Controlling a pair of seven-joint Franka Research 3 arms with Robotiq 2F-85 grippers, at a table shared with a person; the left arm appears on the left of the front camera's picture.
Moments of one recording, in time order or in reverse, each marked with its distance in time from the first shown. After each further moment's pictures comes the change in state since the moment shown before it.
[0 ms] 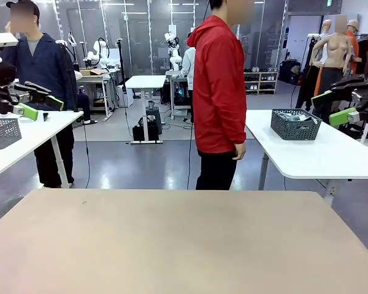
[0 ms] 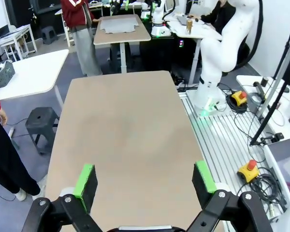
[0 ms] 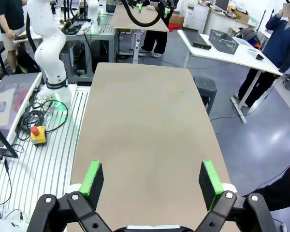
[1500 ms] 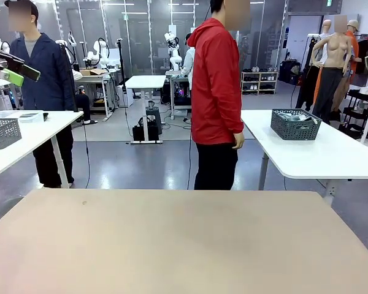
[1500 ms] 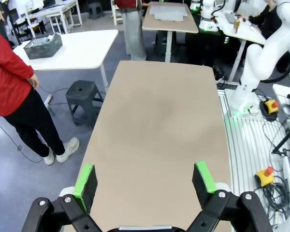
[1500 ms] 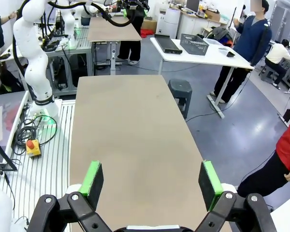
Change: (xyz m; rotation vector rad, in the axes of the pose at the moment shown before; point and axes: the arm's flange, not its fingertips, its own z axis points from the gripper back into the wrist) left arm 0.048 0.009 0.078 0.240 0.093 0.089; right arm 0.033 0.002 0.103 -0.132 -0.034 -0.058
